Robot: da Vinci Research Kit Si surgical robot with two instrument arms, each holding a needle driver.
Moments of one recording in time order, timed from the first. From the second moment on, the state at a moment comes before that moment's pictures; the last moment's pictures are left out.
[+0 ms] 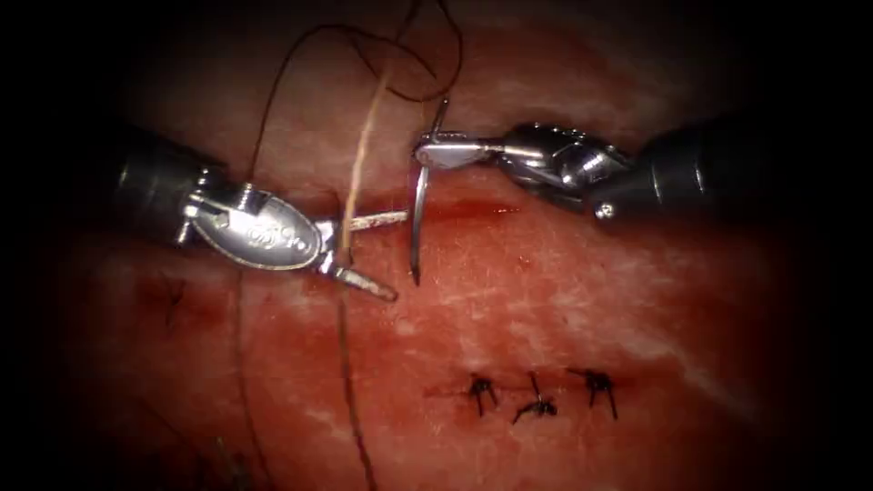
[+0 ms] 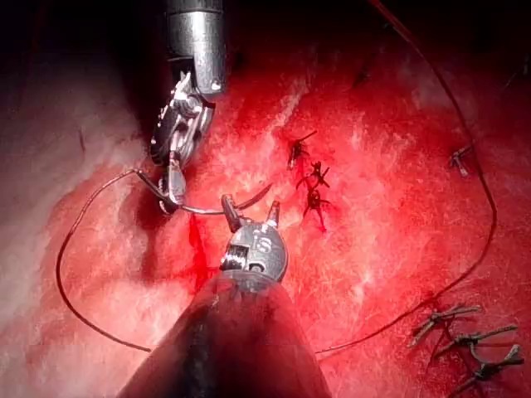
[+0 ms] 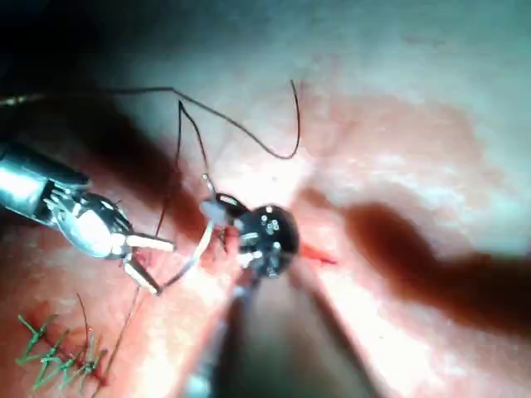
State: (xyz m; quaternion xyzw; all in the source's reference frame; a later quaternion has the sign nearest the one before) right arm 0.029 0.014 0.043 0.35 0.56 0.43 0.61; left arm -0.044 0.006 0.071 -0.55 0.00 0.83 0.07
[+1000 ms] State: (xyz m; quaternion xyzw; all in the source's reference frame) right arm 0.031 0.012 0.043 0.40 0.55 0.44 0.59; left arm -0.045 0.005 0.072 -0.55 0.04 0.83 0.01
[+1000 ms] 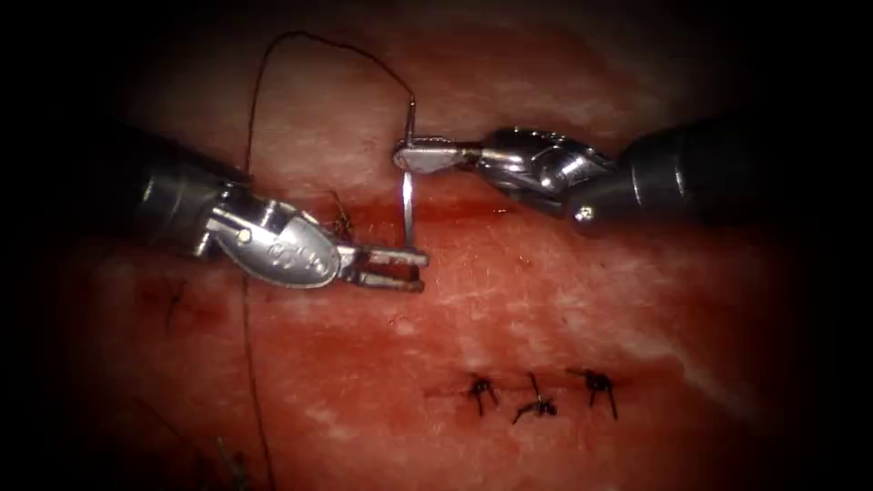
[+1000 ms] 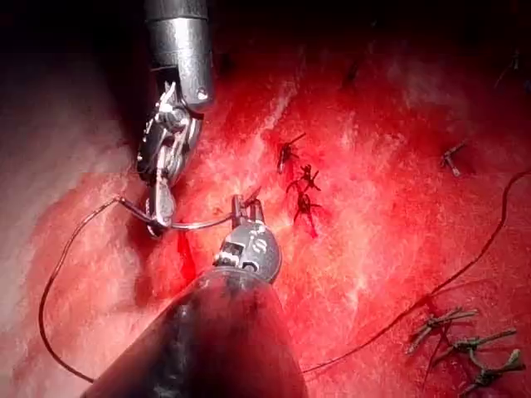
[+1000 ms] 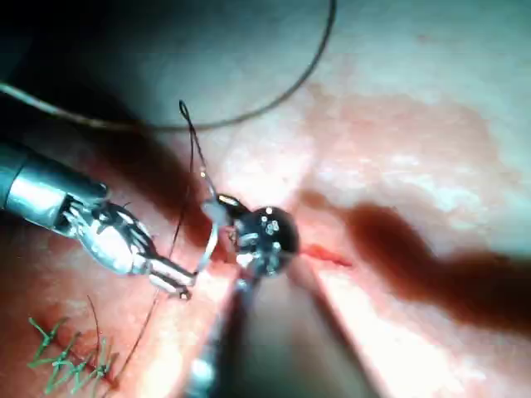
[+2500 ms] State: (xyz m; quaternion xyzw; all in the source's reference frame) right arm 0.033 0.011 0.046 0.47 0.53 0.50 0.50; left arm -0.044 0.005 0.070 -0.56 0.10 0.82 -0.11
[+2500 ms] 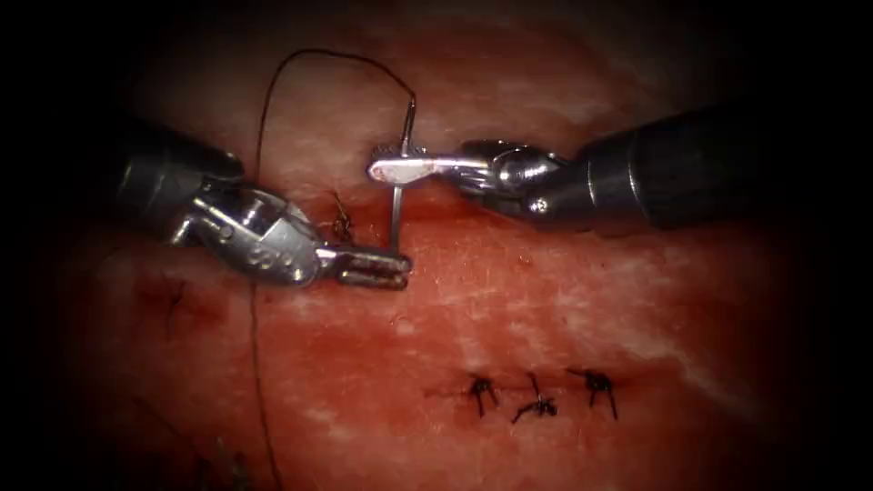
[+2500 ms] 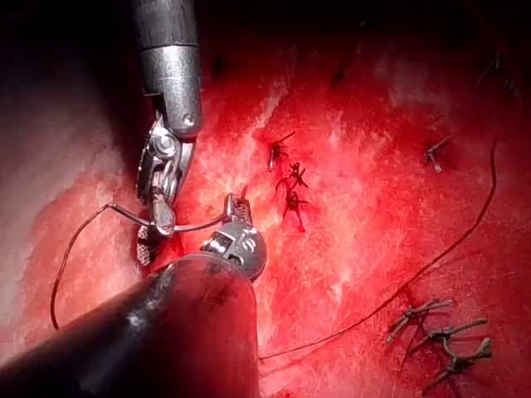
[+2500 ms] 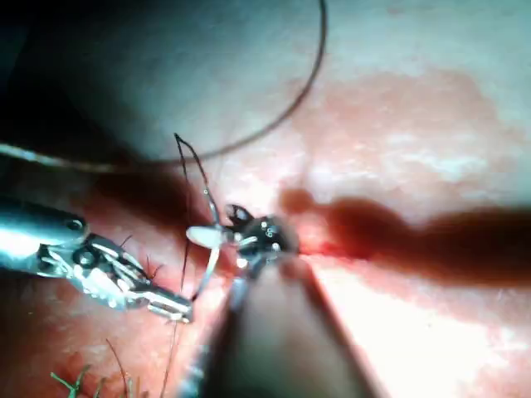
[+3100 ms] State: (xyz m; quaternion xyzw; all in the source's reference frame) right arm 0.031 0.013 0.046 0.36 0.60 0.44 0.56; left arm -0.045 0.005 0.069 -0.57 0.01 0.82 0.04
